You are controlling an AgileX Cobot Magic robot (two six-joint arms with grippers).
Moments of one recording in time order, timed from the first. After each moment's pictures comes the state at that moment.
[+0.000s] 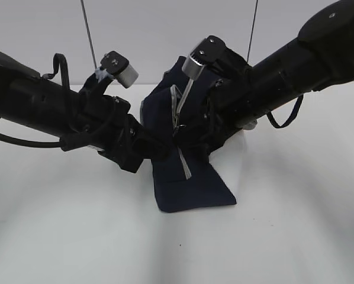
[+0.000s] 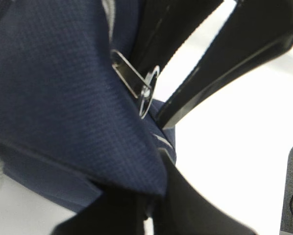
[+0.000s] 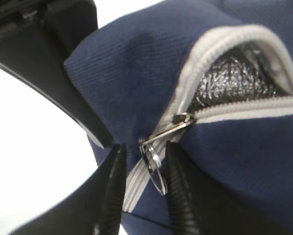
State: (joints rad) left arm -0.42 1.73 -1.02 -1.25 0.70 1.56; right arm 0.33 1.79 -1.22 0.96 0.80 -1.51
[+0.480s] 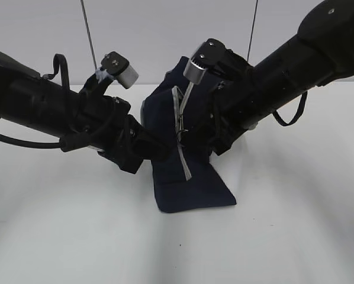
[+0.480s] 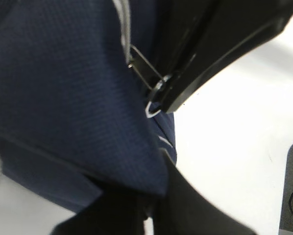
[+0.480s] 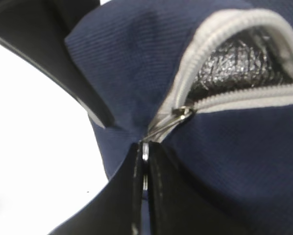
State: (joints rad) left arm -0.42 1.73 -1.02 -1.24 0.71 1.56; right arm 0.33 1.79 -1.25 0.84 0.84 -1.45
